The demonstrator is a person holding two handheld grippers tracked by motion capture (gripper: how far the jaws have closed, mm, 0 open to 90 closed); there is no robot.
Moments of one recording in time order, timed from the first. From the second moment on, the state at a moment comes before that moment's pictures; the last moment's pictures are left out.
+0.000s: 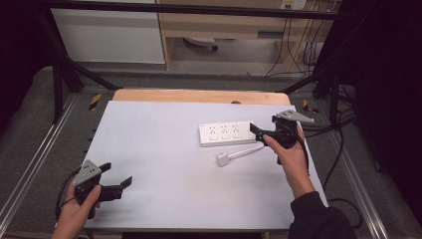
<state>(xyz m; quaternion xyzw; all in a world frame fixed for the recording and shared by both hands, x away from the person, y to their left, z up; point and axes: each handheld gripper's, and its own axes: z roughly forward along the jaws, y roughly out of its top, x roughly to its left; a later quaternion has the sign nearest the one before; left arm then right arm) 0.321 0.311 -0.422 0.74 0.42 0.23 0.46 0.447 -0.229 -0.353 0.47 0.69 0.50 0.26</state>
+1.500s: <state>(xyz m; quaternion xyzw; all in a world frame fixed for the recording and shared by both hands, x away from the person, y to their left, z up) 0.320 0.312 -0.421 0.74 0.43 0.23 0.46 0.356 -0.276 -0.433 0.48 0.68 0.47 0.29</state>
